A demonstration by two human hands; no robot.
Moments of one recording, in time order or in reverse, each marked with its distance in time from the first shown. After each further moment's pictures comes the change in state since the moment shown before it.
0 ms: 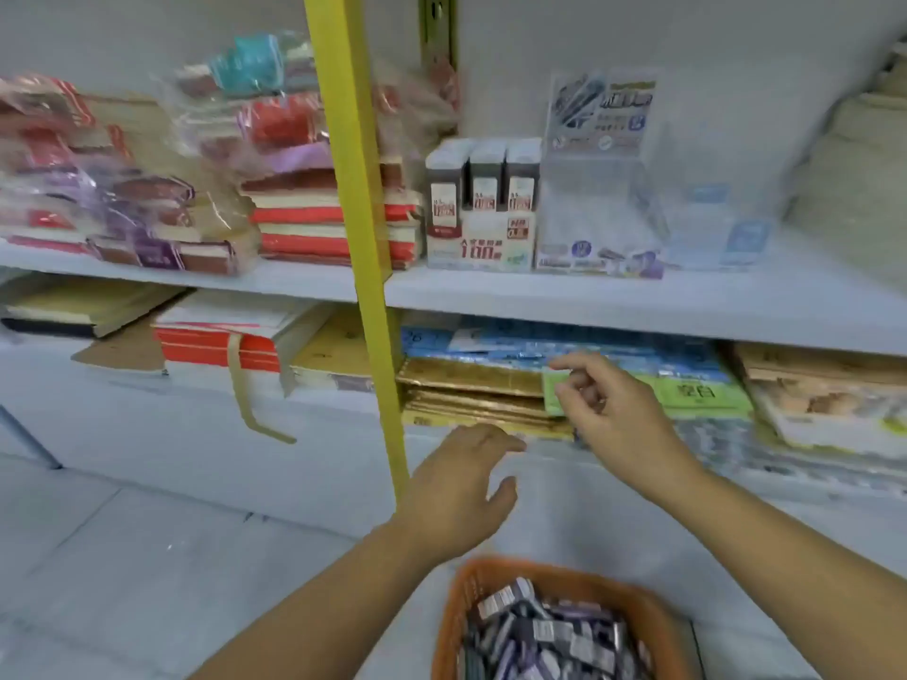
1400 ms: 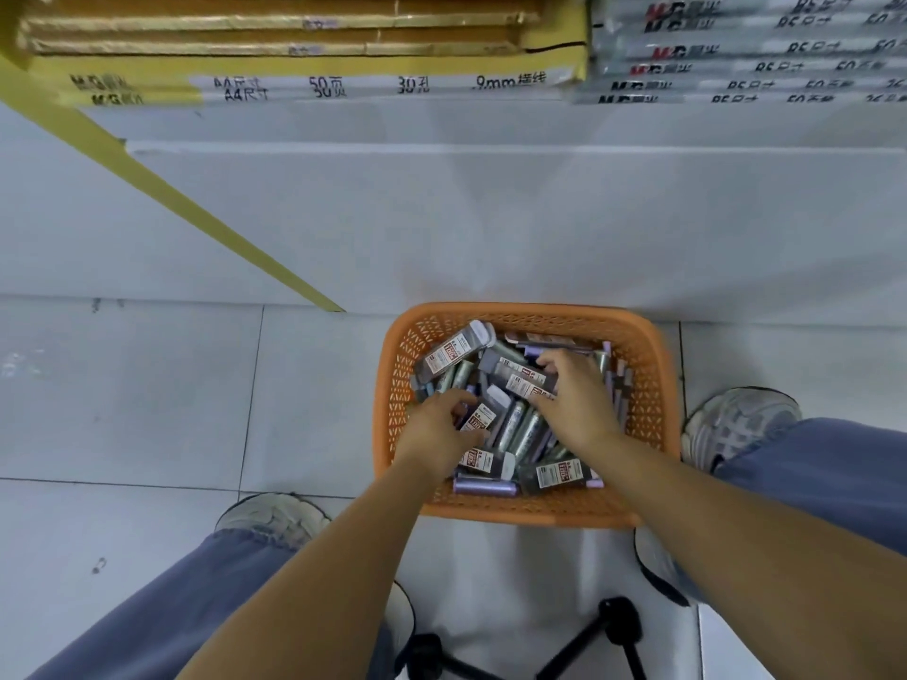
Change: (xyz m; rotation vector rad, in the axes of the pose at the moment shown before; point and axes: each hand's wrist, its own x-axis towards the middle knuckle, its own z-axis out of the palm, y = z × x) left_hand -0.115 -0.097 0.294 -0.411 -0.600 -0.846; right_hand -0.224 0.266 0.155 -0.301 -0.445 0.827
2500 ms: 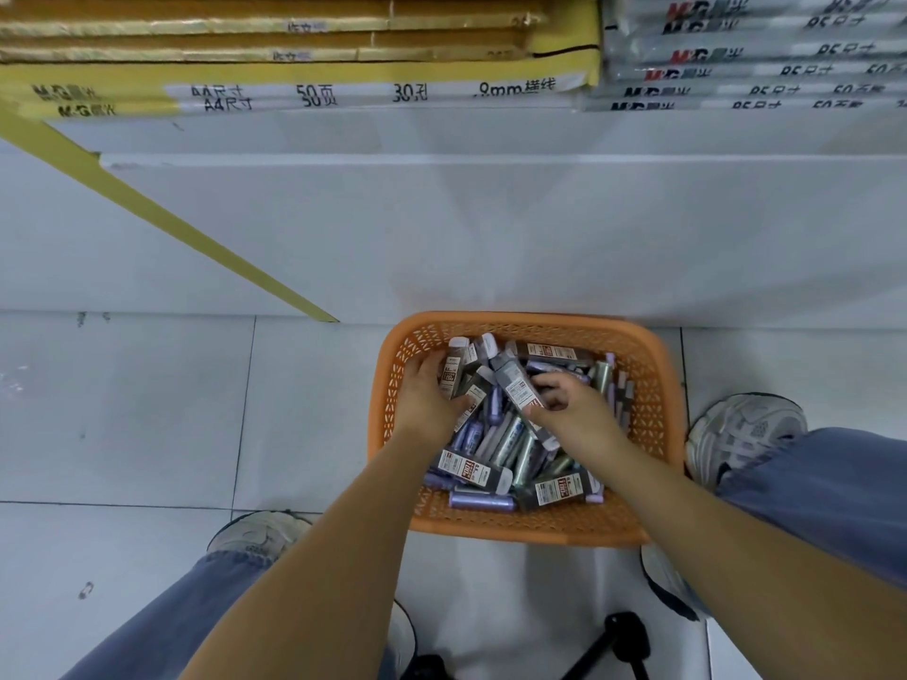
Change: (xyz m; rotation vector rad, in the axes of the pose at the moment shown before) left_hand 0.037 0.022 -0.020 0.027 0.140 -0.005; right_hand -0.007 -0.007 -0.008 0.463 -0.206 0.276
